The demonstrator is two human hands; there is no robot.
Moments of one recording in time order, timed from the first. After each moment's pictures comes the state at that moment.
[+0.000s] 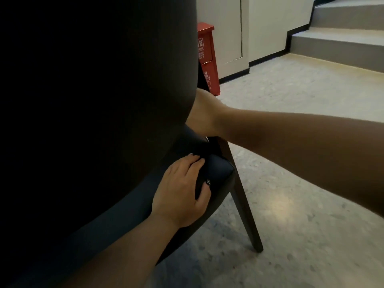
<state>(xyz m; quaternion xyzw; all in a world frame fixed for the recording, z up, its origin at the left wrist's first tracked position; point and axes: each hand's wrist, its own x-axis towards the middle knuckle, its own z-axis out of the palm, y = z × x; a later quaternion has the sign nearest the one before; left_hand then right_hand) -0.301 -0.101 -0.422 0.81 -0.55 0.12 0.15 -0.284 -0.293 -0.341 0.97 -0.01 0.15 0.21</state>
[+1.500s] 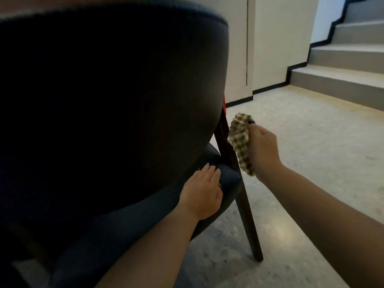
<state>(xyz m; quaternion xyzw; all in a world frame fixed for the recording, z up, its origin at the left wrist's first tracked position) -0.308 -0.096 -0.408 0.81 -0.58 0.09 0.04 -0.405 -0.230 -0.329 0.59 -0.30 0.44 -0.60</state>
